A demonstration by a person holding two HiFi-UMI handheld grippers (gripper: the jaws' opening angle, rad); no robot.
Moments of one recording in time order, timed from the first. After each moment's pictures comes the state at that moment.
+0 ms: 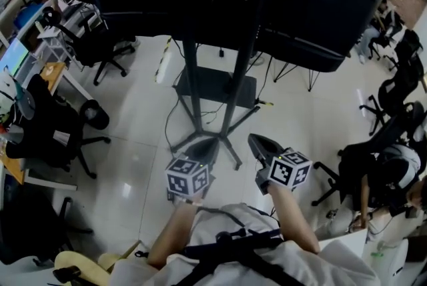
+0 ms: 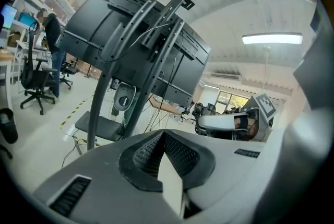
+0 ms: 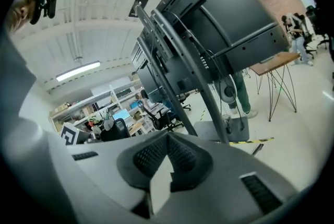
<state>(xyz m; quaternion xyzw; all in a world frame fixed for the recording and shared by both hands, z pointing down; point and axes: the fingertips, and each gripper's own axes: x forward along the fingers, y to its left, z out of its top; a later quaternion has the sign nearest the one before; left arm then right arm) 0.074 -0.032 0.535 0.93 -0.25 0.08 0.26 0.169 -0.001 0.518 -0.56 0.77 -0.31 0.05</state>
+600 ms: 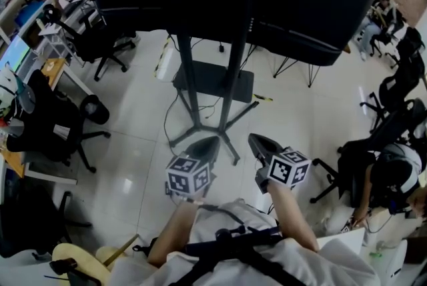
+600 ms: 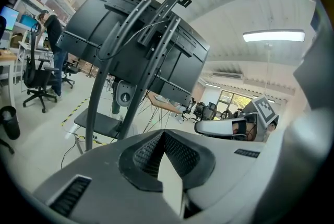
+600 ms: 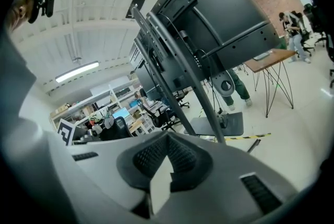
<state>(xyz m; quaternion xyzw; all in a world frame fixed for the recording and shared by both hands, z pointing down) 0.092 -0.002 0.537 0.93 -0.26 0.09 0.26 0.189 0.028 0.532 -0.56 0.76 -0.32 0.05</state>
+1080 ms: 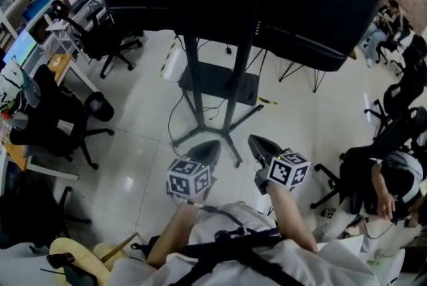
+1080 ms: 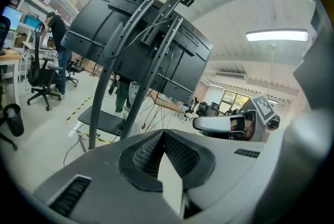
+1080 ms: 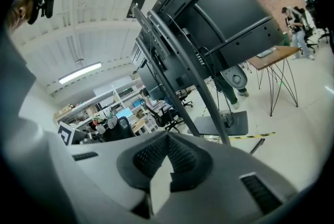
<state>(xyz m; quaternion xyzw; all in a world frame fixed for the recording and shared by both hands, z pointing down) 0.084 0.002 0.542 0.92 -0.27 0.10 0.27 0.182 0.022 0.531 -0.54 0.77 -0.33 0.05</state>
